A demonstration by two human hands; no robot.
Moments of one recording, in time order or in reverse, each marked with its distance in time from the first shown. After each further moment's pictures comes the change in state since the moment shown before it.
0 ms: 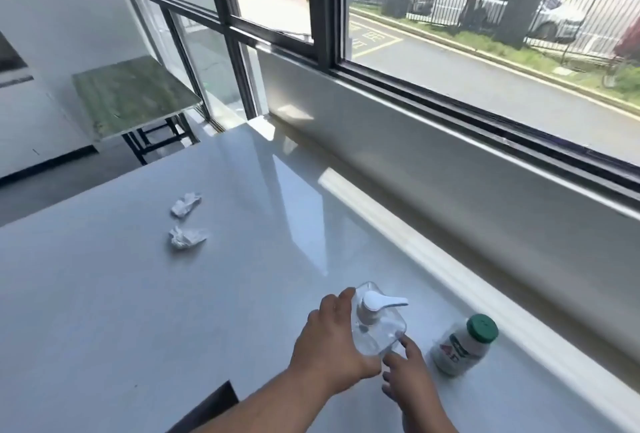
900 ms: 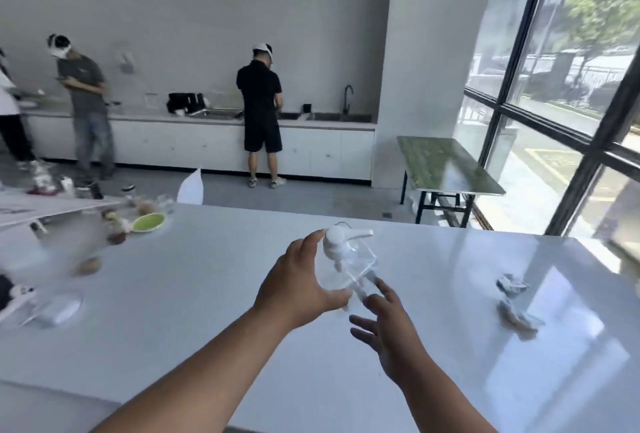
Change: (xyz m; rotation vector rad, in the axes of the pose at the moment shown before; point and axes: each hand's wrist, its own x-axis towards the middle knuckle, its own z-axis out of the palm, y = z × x) left_hand -0.467 -0.417 -0.404 0.013 0.910 -0.440; right_hand -0.444 0.083 0.544 -0.335 -1.024 -0.308
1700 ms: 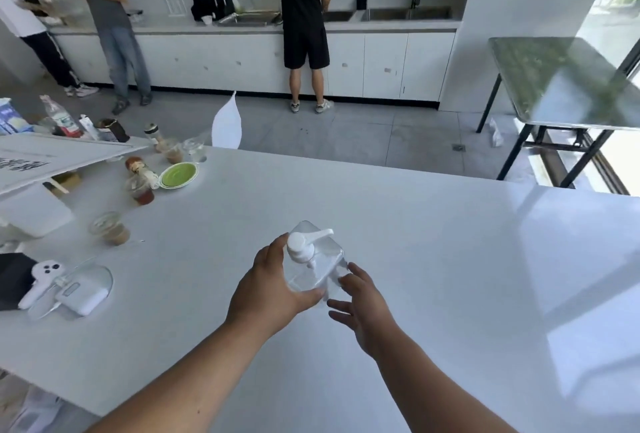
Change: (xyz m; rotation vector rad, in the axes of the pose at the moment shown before) left_hand 0.146 -0.297 0.024 0.056 -0.081 -0.440; right_hand 0.302 0.098 0.200 -0.027 -0.122 0.392
